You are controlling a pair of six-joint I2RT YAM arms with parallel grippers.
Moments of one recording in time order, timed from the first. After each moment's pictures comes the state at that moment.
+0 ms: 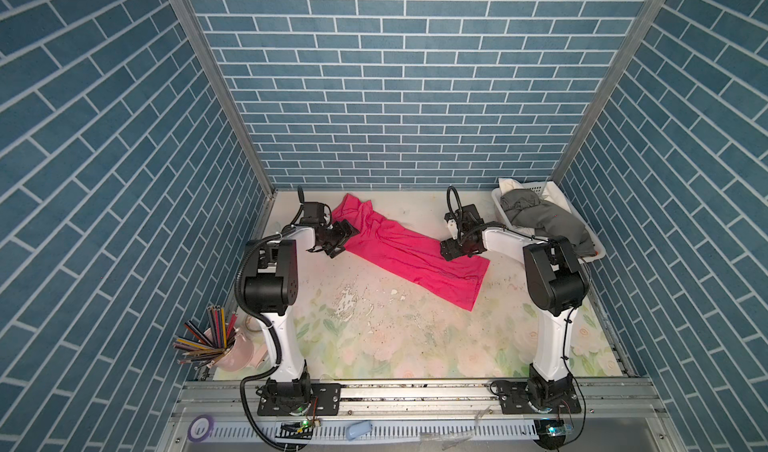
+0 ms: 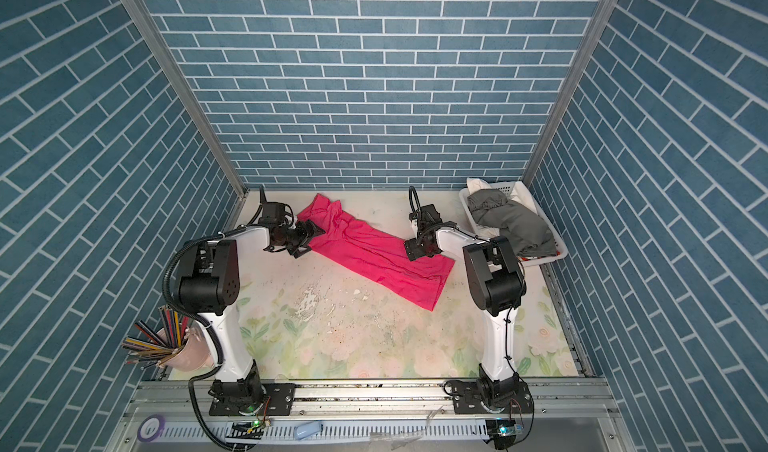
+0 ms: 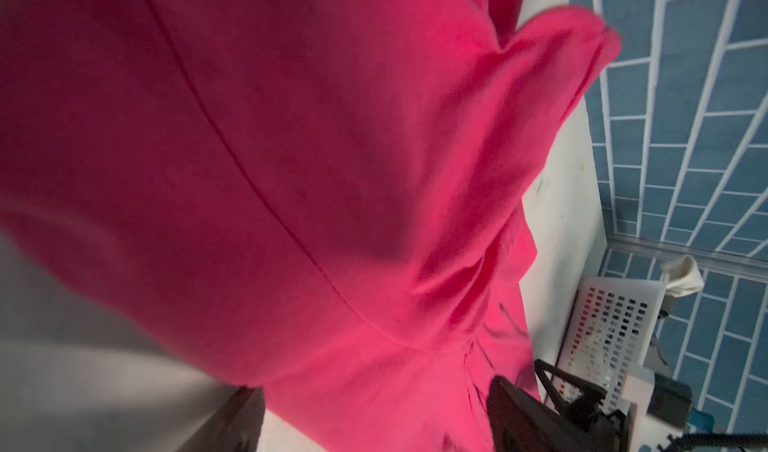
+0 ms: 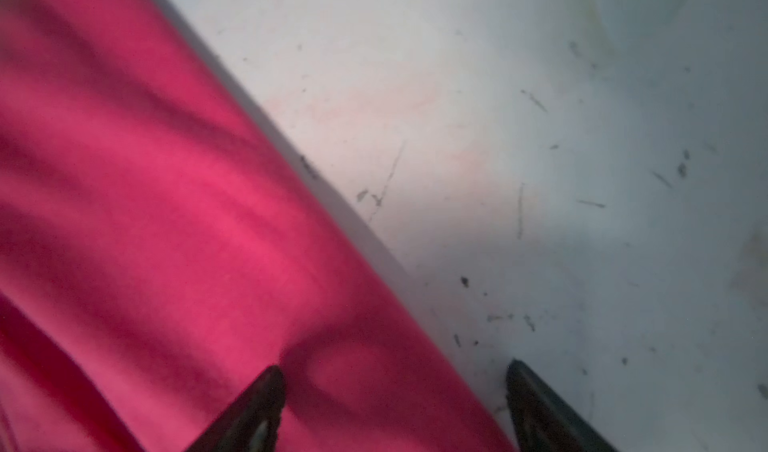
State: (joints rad) left arm 0.00 2.03 1.32 -0.25 0.54 -0.75; right arm 0.41 2.04 1.37 -0.40 -0.09 -0.05
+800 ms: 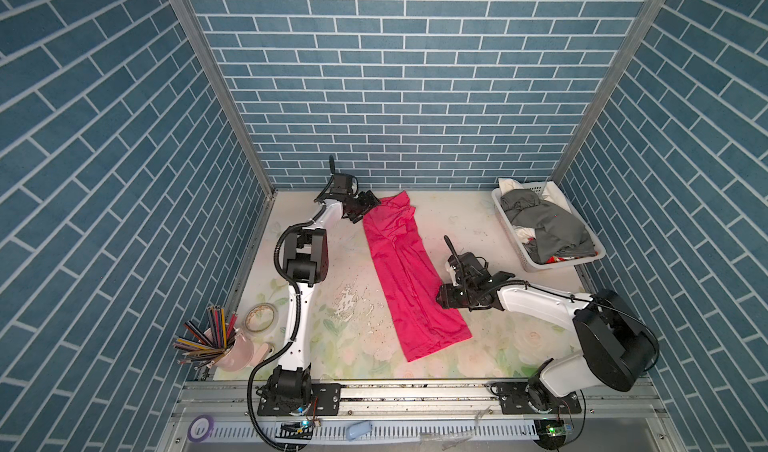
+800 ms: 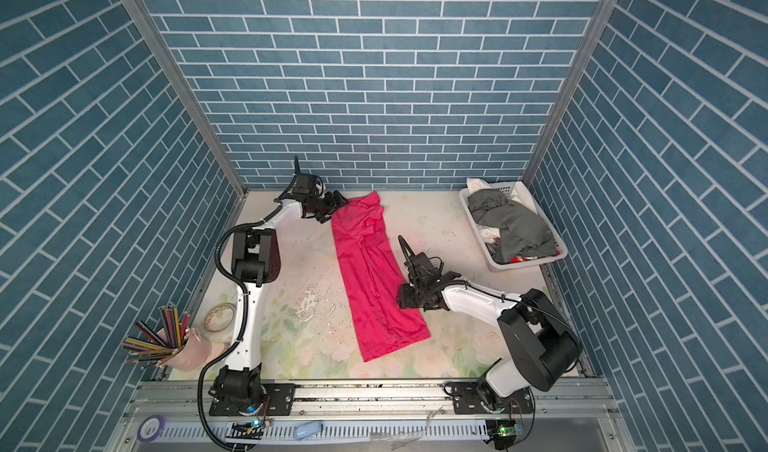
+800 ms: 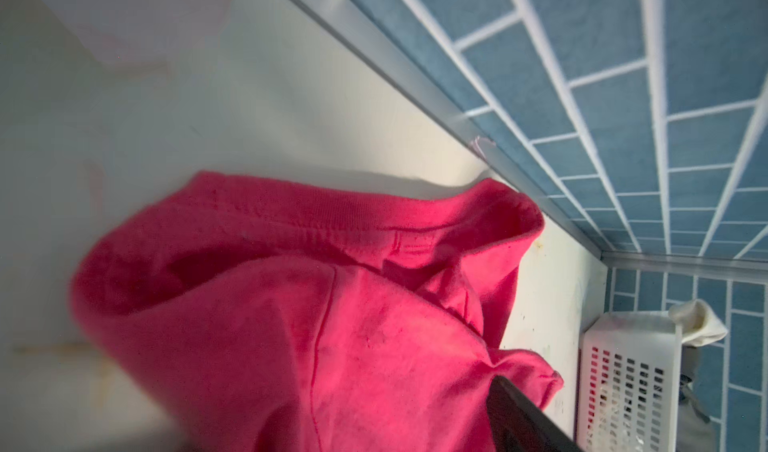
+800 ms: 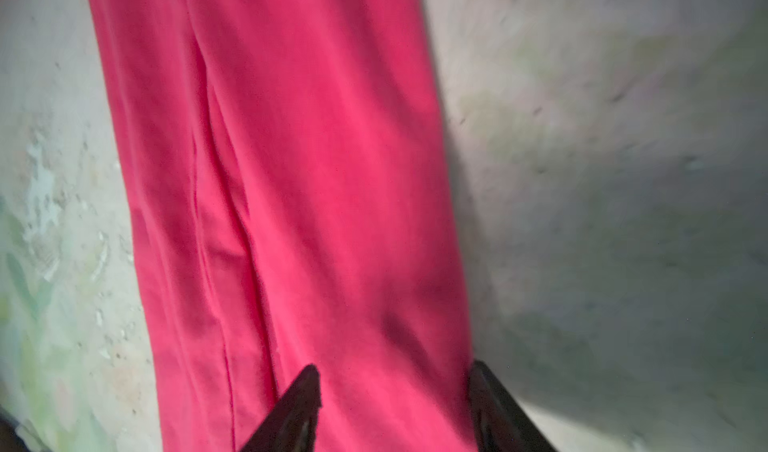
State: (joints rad) left arm -0.15 2.54 2.17 -0.50 0.46 -0.68; right arm 0.67 1.48 0.80 -0.37 -0.12 0.55
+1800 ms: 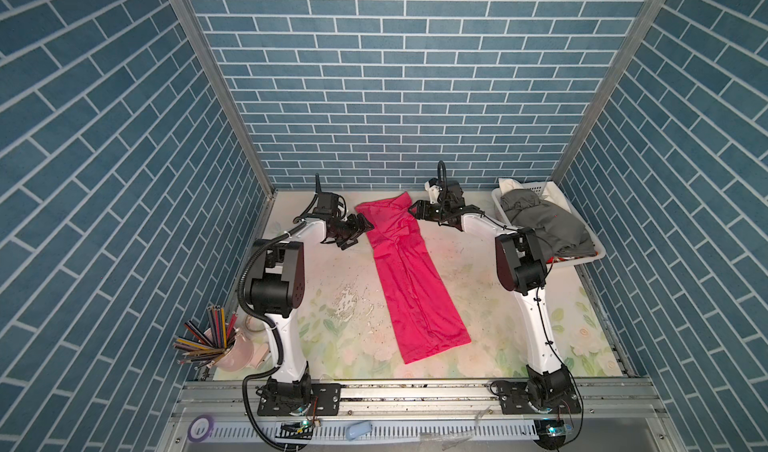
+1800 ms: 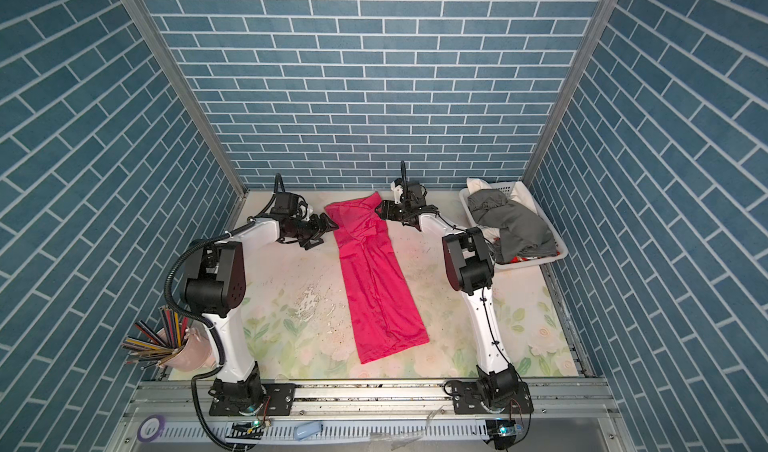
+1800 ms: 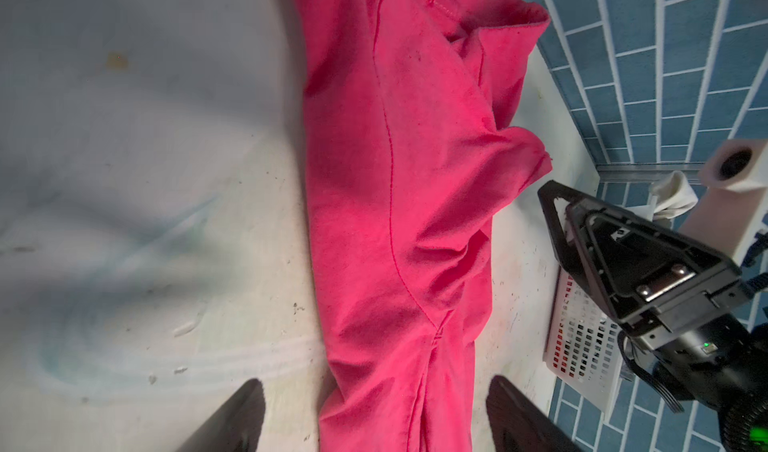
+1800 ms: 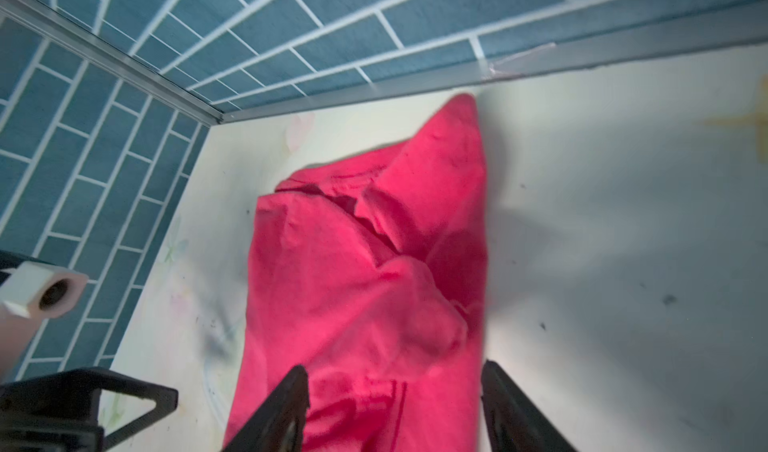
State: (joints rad) left arm -0.11 2.00 1.41 -0.37 0.57 -0.66; right arm 0.45 2.45 1.97 -0.11 -0.44 0.44
